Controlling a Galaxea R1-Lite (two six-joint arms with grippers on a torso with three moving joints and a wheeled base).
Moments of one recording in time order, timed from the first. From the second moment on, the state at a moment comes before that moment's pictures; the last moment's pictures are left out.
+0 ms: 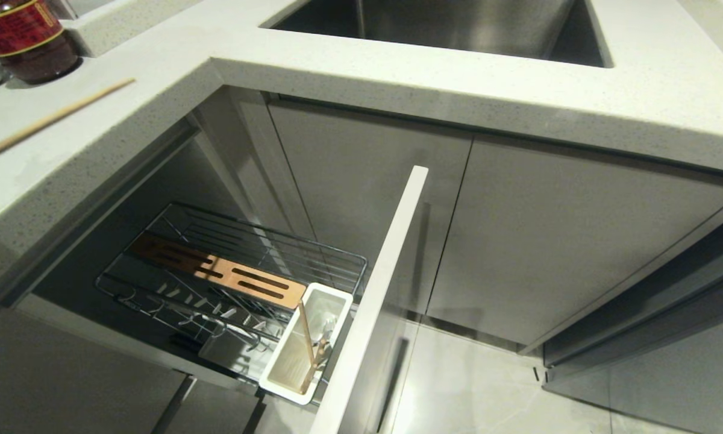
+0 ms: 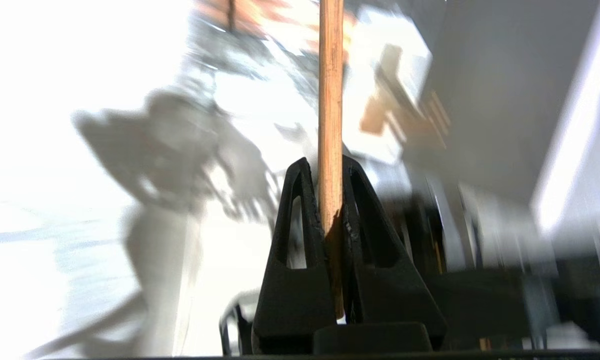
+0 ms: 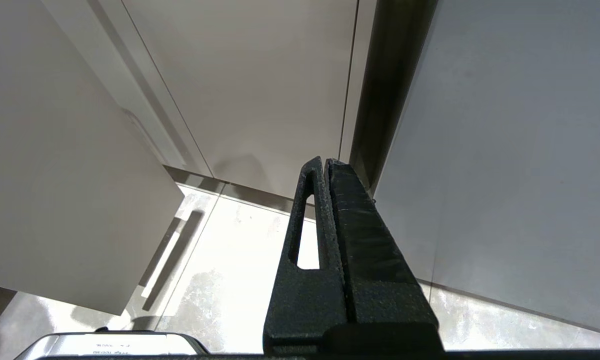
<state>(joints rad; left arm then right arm) -0.54 1.19 -1.92 1.38 0.34 -0.30 0.00 0.00 0.00 -0.08 0.00 0.02</state>
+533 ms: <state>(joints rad) -0.17 1.17 -1.84 1.25 0.69 -0.30 0.00 0.00 0.00 -0.08 0.00 0.02</state>
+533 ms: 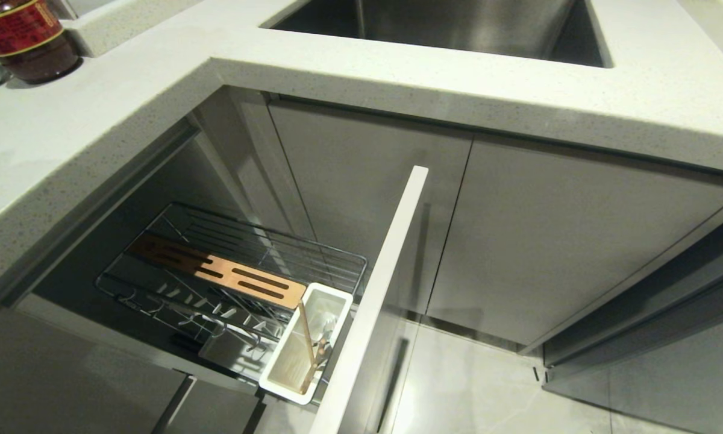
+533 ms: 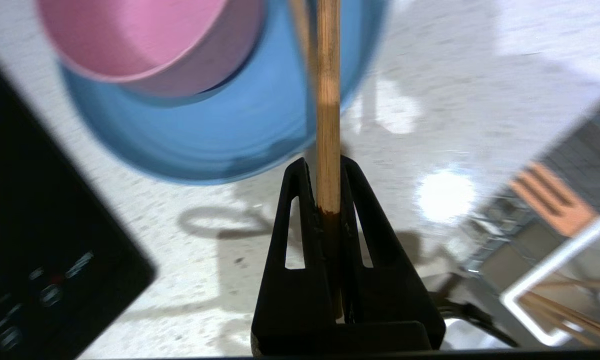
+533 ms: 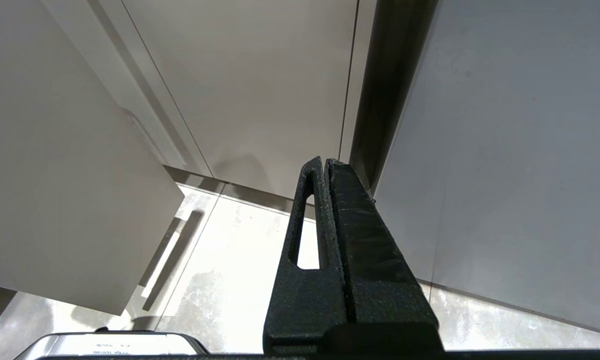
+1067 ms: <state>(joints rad) -0.11 1.22 -1.79 1.23 0.72 -0.30 0.00 0.00 0.00 -0.08 0.00 0.02</state>
